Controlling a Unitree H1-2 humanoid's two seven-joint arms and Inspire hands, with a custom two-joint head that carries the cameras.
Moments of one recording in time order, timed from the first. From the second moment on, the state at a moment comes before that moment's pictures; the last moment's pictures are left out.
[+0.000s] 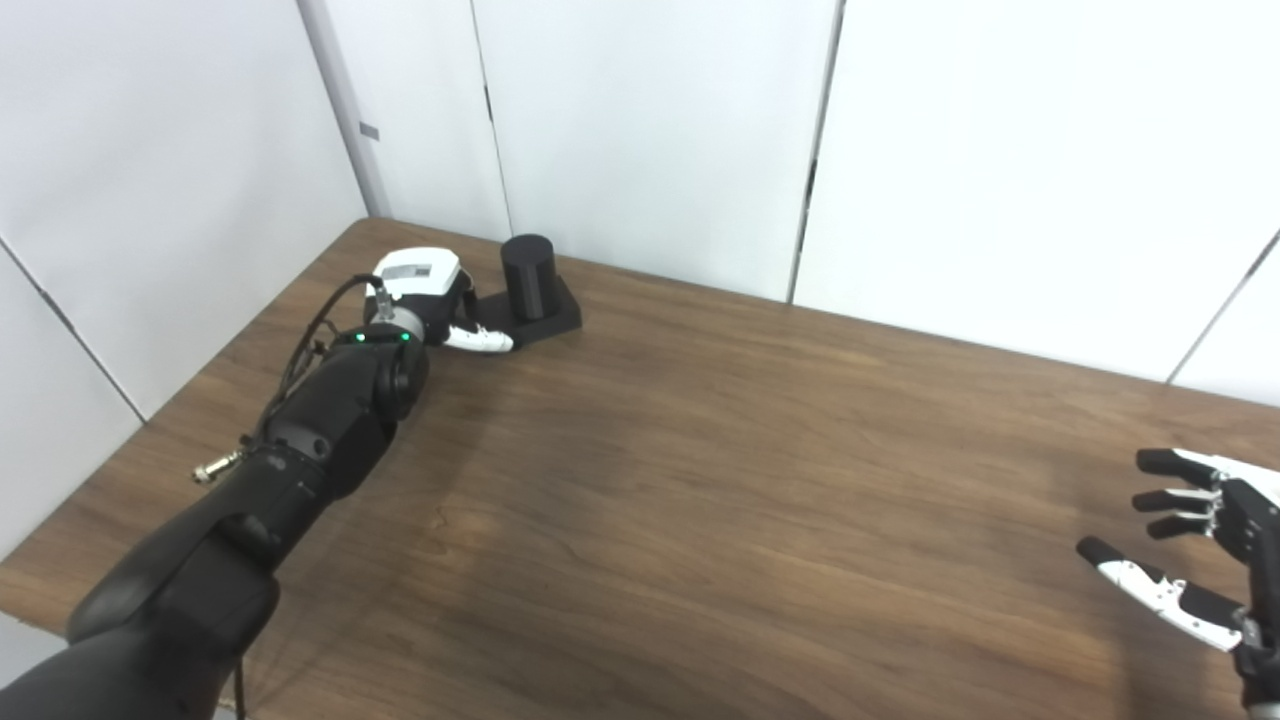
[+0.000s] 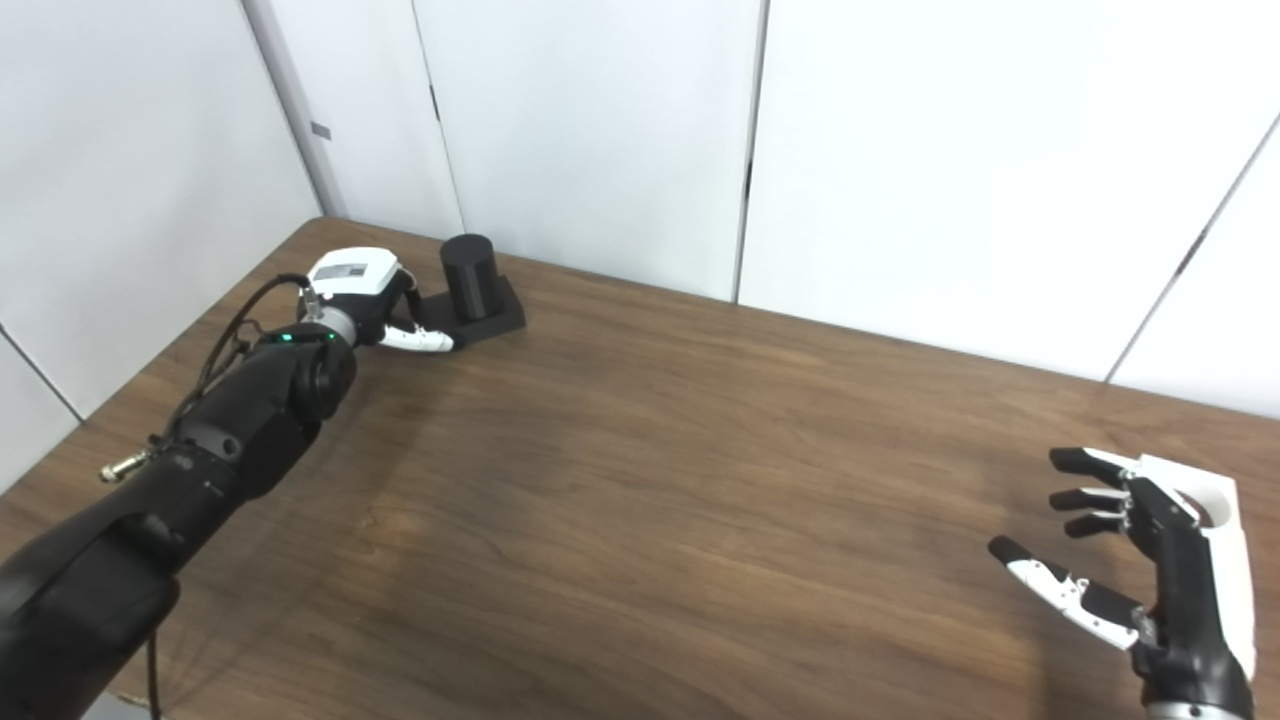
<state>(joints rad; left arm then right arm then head) -0.58 0.66 -0.32 0.58 0.77 0.26 -0.15 -0.05 -0.21 -0.06 -0.10 -0.29 -0.15 -0.07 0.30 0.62</state>
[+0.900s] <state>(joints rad) -0.54 0.70 -0.37 0.47 0.61 -0.15 -0.22 -0.06 -0.21 -0.06 -0.08 -0.29 -0.15 -0.07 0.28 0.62</state>
